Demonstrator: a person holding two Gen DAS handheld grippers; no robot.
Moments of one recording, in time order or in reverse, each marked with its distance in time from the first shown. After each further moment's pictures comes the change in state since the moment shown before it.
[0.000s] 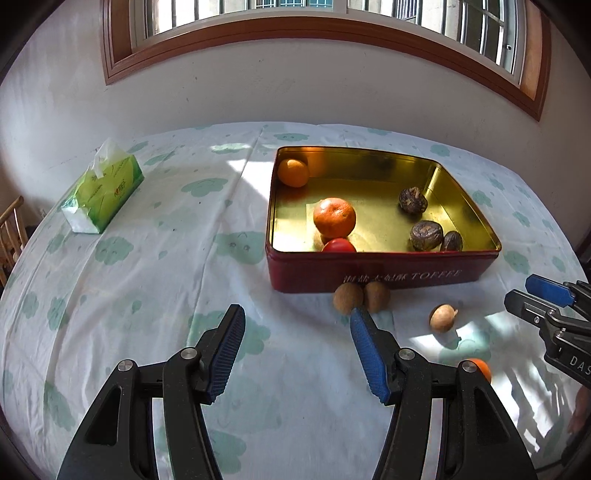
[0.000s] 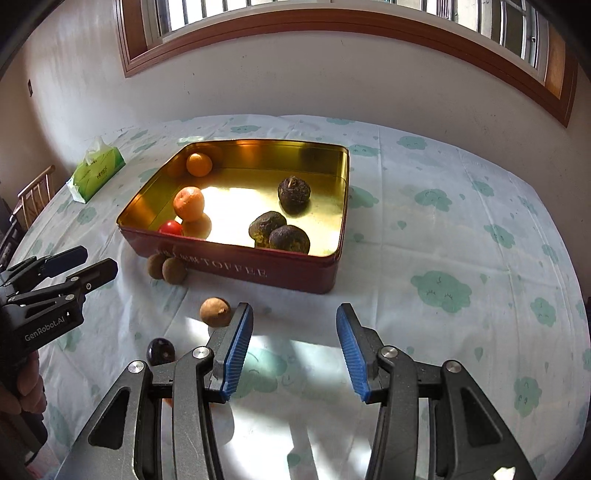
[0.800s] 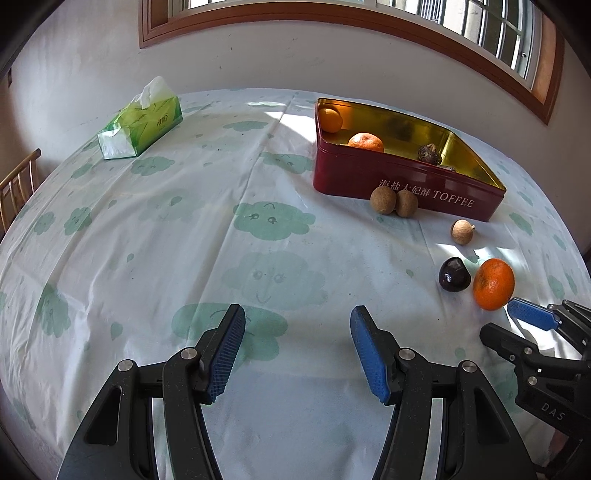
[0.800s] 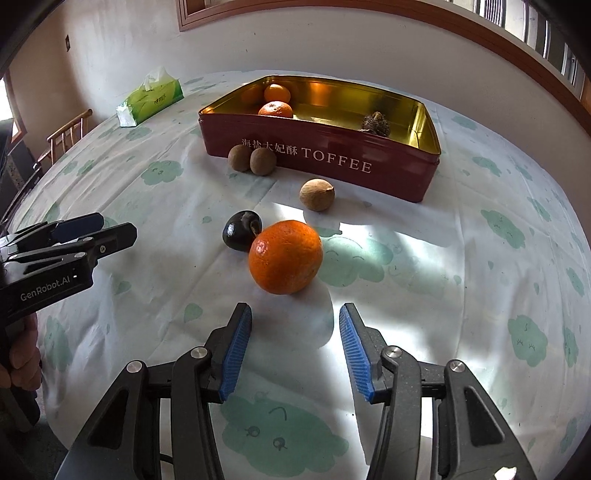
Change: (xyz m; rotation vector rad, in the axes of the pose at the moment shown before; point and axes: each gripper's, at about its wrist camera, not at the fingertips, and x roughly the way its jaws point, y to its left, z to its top) left arm -0.019 0.030 -0.079 -0.085 0.034 0.007; right arm 0.006 0.063 -0.071 -0.143 0.058 0.075
